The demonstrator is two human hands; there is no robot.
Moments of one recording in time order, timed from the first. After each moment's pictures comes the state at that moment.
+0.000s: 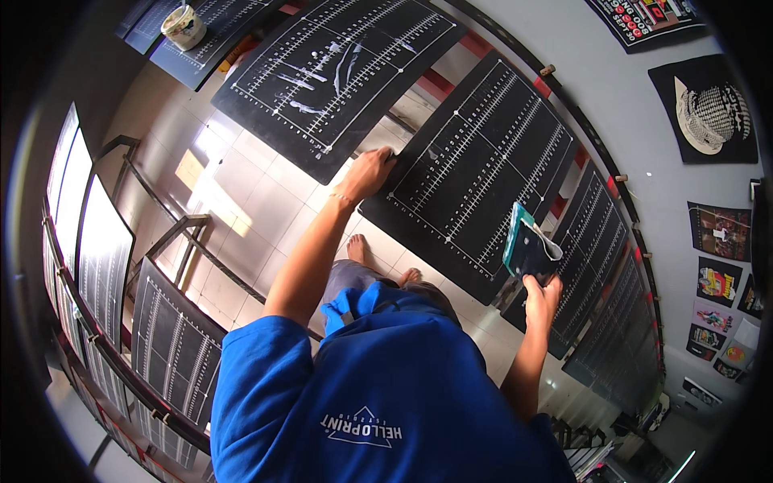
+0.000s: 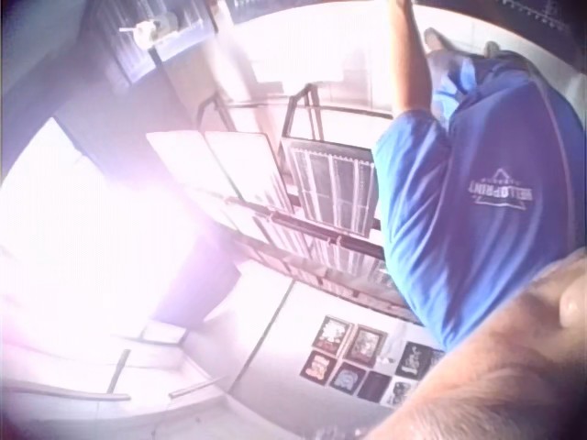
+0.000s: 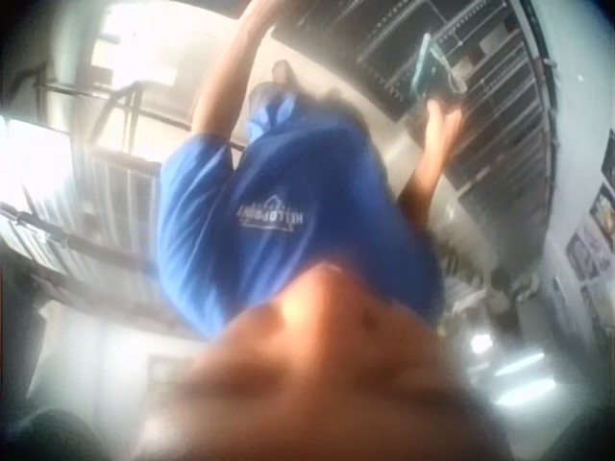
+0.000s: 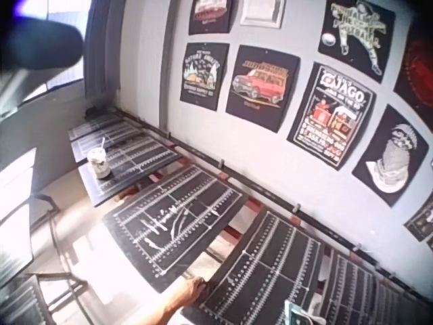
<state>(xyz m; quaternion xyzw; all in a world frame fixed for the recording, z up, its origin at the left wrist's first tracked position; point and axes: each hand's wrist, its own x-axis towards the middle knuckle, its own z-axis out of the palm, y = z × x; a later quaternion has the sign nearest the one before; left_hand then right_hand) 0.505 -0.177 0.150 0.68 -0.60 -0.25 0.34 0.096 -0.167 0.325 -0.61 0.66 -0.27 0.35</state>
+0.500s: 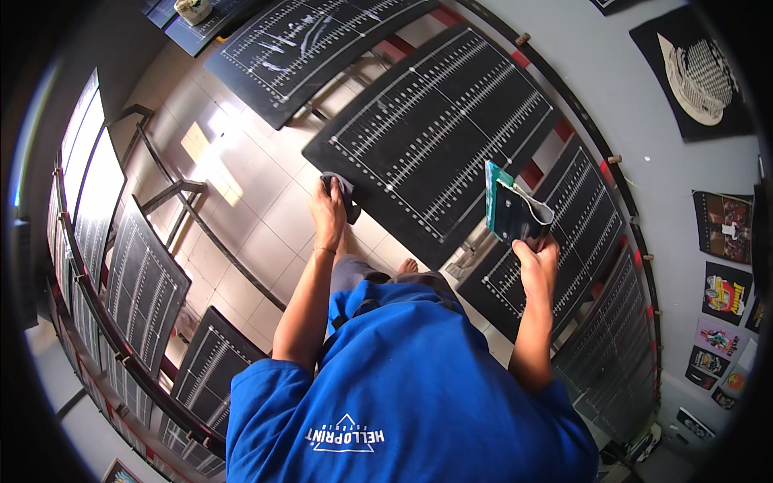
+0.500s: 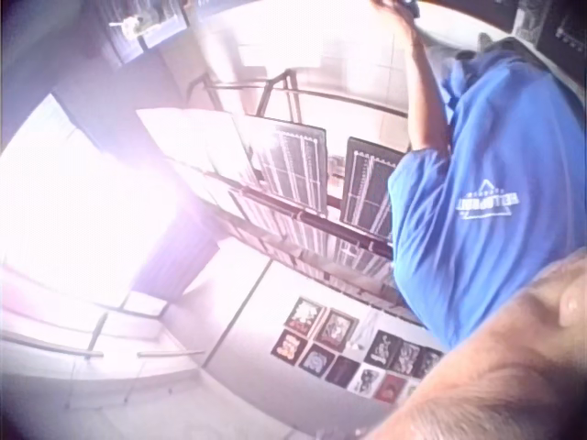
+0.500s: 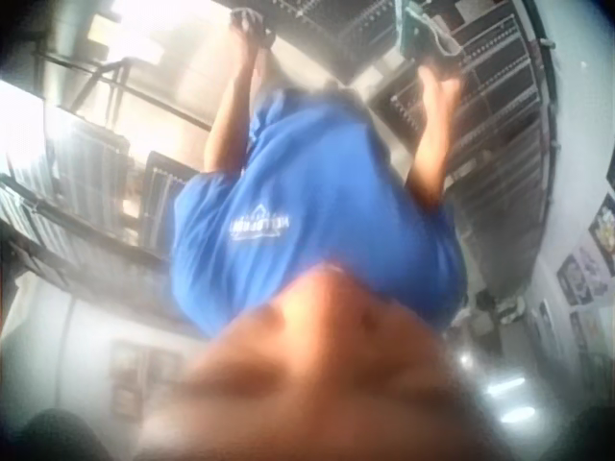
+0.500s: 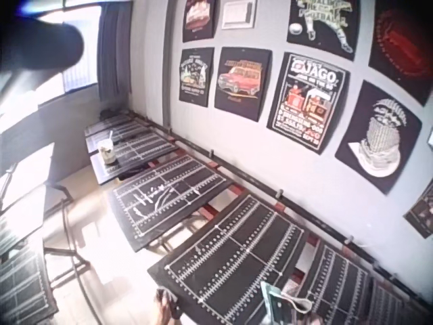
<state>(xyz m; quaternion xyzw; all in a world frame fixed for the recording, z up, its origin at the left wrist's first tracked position) 0.305 -0.065 0.151 0.86 -0.18 -0.11 0.47 -0.013 -0.220 0.333 -0.67 0.52 -0.27 0.47</state>
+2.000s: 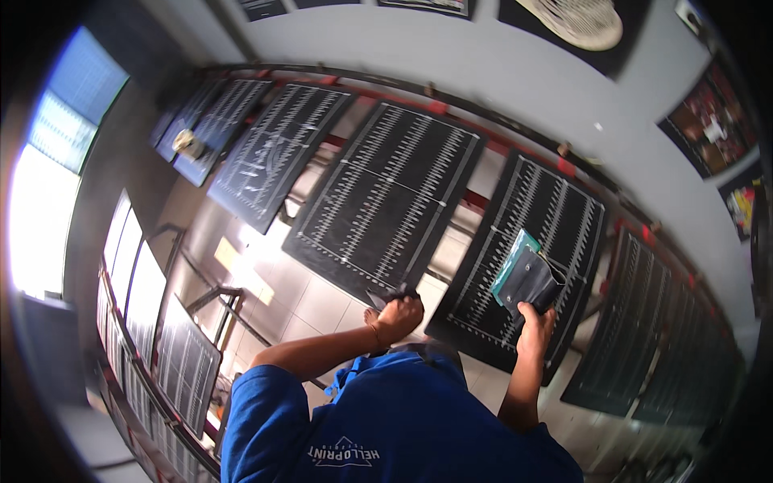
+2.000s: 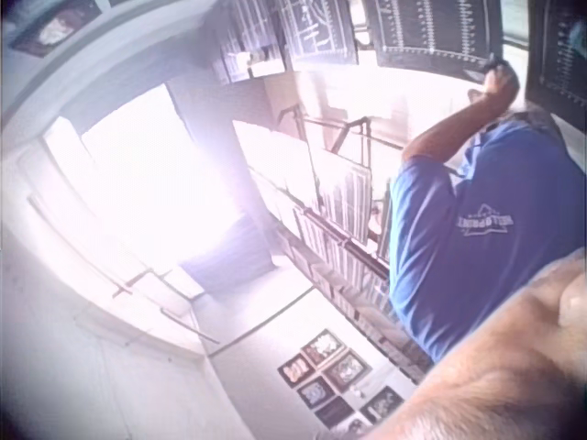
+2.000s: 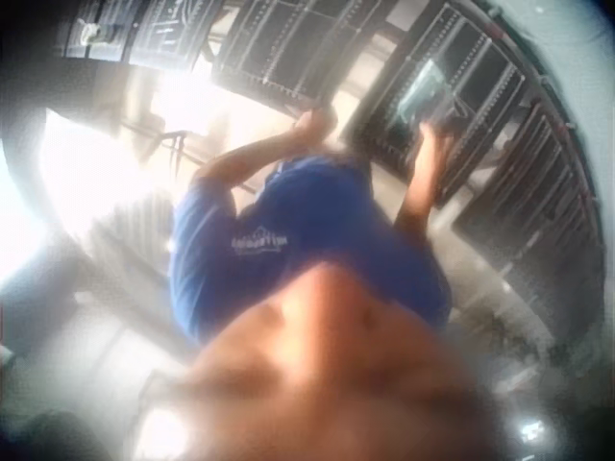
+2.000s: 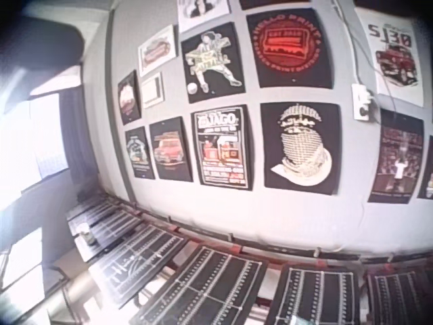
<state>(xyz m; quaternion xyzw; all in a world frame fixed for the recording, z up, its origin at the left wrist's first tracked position) 0.085 -0.106 0.188 0.54 -0.84 -0.03 -0.06 -0.190 -0.200 0.313 -0.36 0.59 -0.51 0.51</state>
